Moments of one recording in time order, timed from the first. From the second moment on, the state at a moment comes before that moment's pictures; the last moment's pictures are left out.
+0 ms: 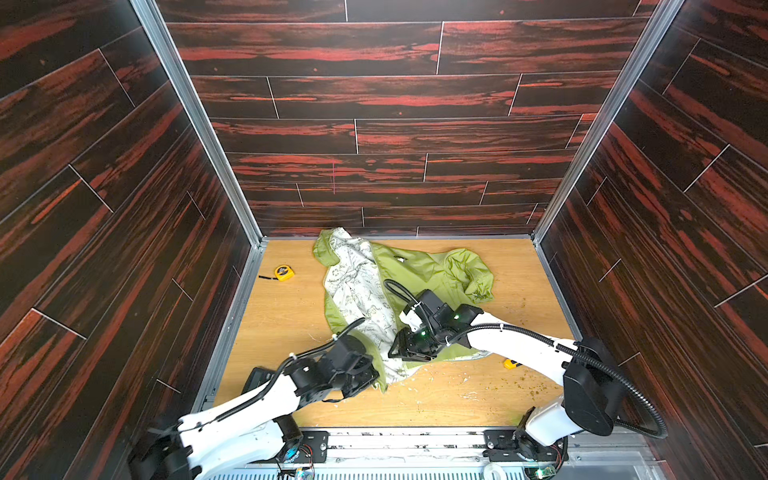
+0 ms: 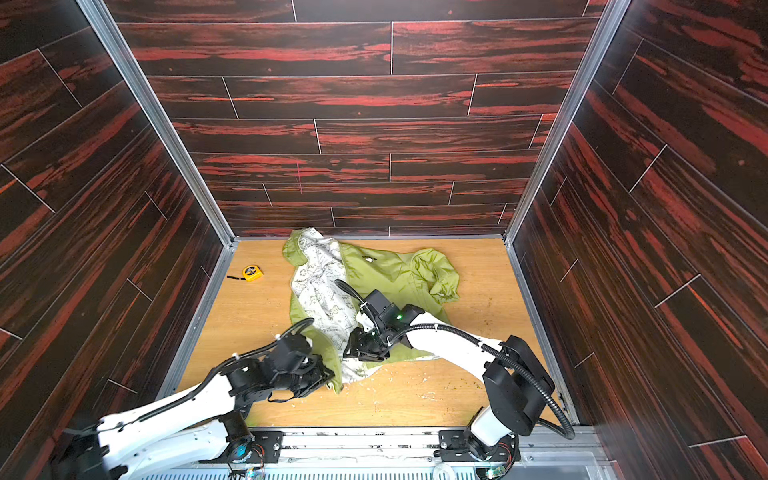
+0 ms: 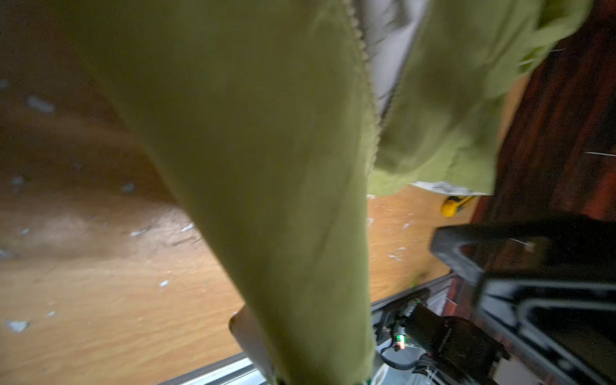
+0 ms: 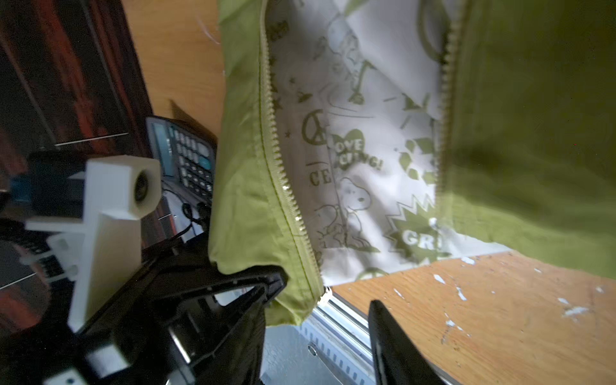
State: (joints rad) left arm -0.85 0.91 0.52 -0.40 0.14 -1.33; right arm 0.87 1.57 1.11 -0.58 -0.52 0.86
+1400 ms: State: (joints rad) left arm -0.67 0.93 0.60 0.17 0.35 -1.29; right arm 0.67 1.30 1.05 -0.39 -0.76 0.94
